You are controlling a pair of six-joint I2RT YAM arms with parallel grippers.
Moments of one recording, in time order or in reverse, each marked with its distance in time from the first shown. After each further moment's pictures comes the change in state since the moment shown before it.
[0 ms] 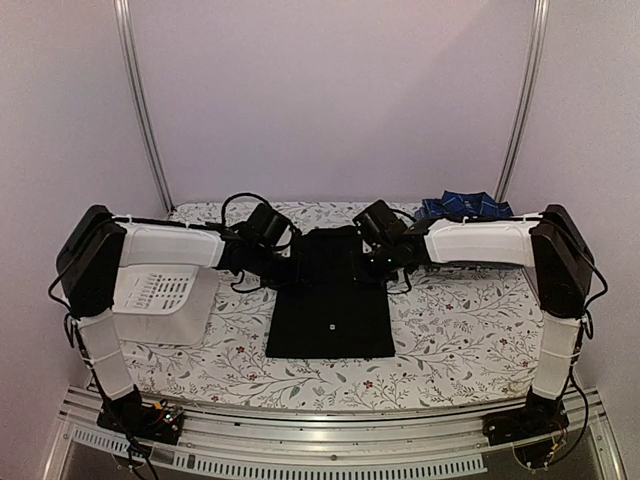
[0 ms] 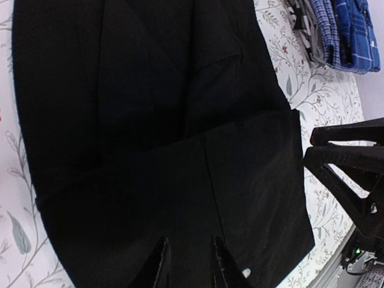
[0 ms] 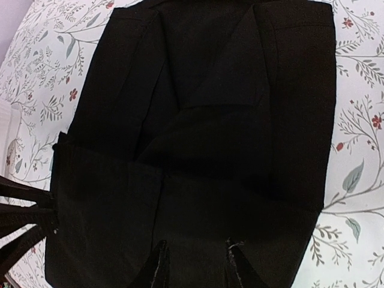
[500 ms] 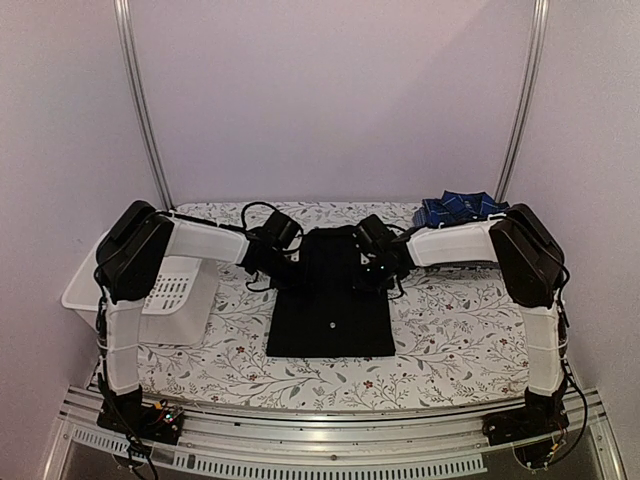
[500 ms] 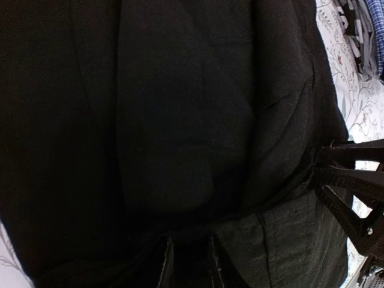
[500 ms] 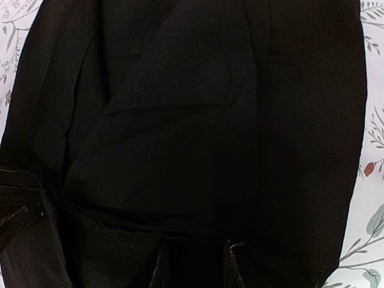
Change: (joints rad) left arm 0.049 0.297 0.190 0.005 0.026 0.056; right arm -0.065 0.230 0.085 0.042 -0.051 -0.023
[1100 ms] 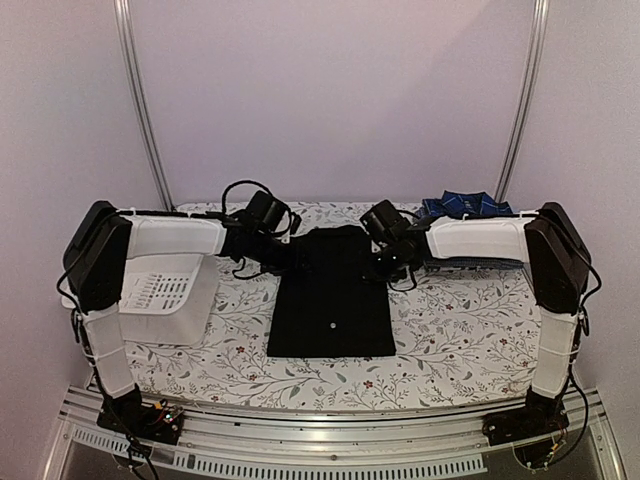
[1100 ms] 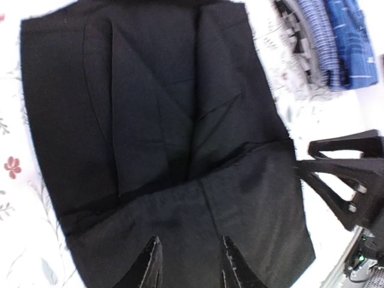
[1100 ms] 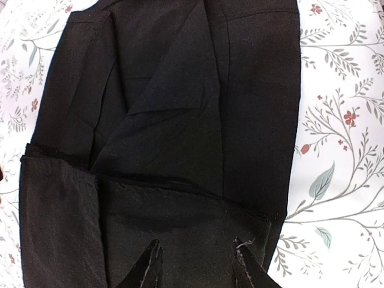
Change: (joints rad) left arm 0.000 -0.167 -0.045 -0.027 -0.015 0.024; right arm 0.002 -0.150 -0.047 -0.076 0.063 0.002
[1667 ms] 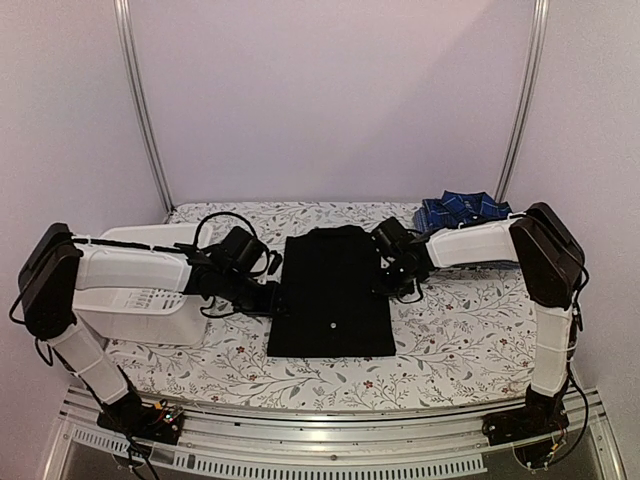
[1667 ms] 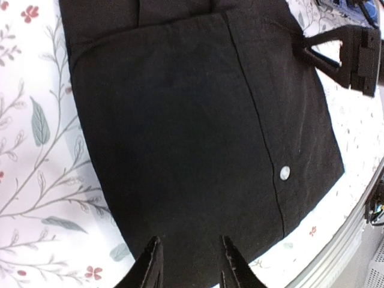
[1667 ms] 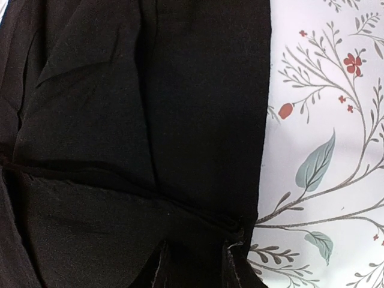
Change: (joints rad) left arm -0.079 -0.325 -0.394 -0.019 -0.017 -0.026; right arm -0.052 0.037 -0.104 0.046 -0.047 0.018
